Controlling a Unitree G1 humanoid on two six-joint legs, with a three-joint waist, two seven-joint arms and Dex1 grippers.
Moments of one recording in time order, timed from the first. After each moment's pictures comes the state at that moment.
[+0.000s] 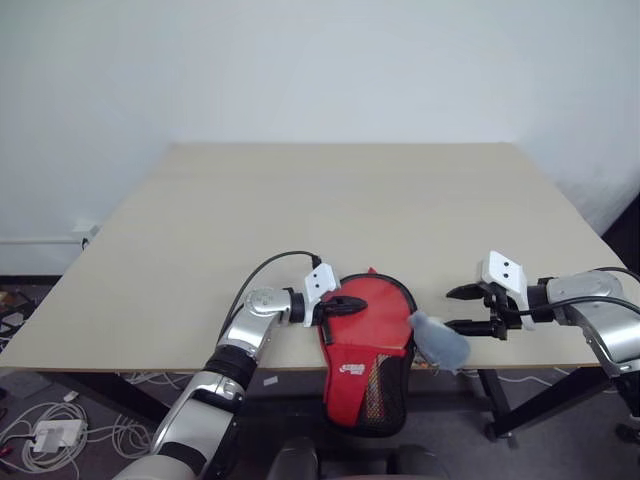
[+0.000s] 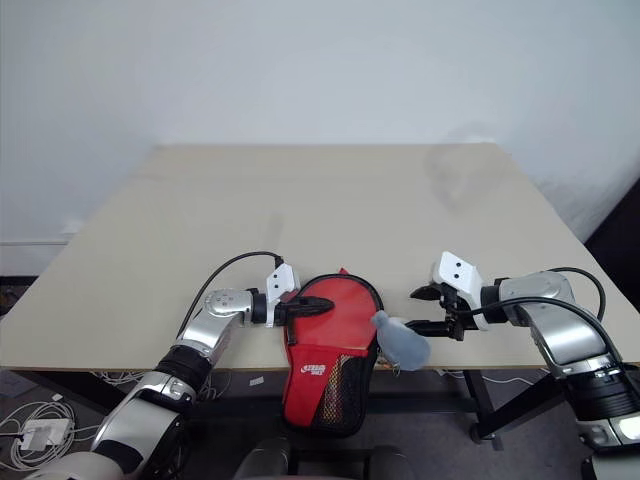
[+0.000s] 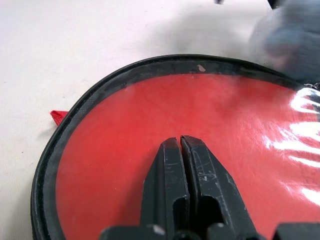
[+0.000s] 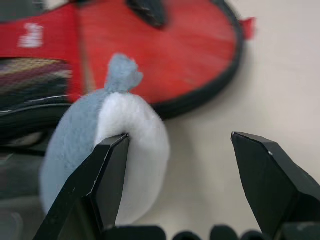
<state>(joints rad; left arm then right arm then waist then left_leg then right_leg) -0.54 0.26 -0.27 0.67 -0.10 -0.09 -1.09 -0.28 -0.89 0.14 -0.12 0.29 0.52 1.24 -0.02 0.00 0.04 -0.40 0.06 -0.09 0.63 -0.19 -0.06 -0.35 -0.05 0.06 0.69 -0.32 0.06</state>
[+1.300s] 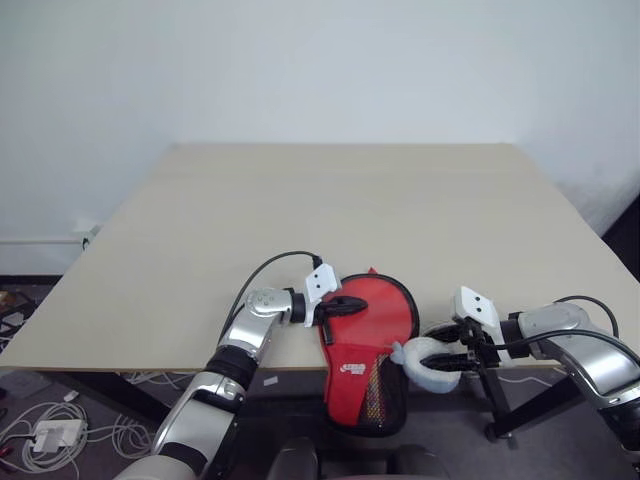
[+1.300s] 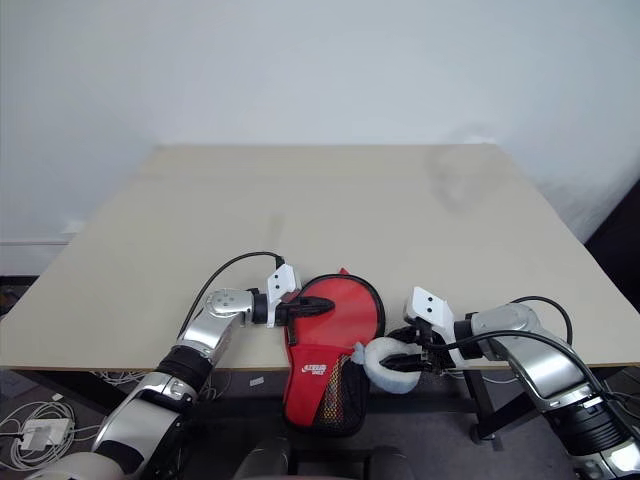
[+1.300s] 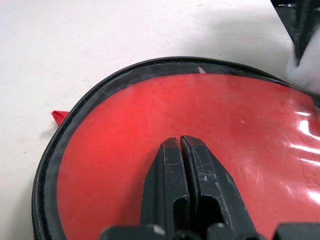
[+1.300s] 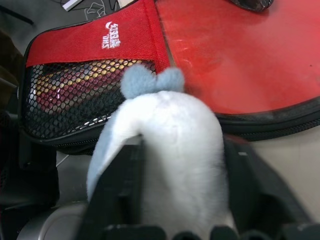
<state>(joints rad) -0.54 0.25 -0.26 0.67 -0.09 -0.09 -1.08 -0.20 -0.84 0.24 -0.25 0.33 0.63 1.17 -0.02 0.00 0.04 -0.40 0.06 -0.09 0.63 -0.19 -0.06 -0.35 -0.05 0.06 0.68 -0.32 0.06</state>
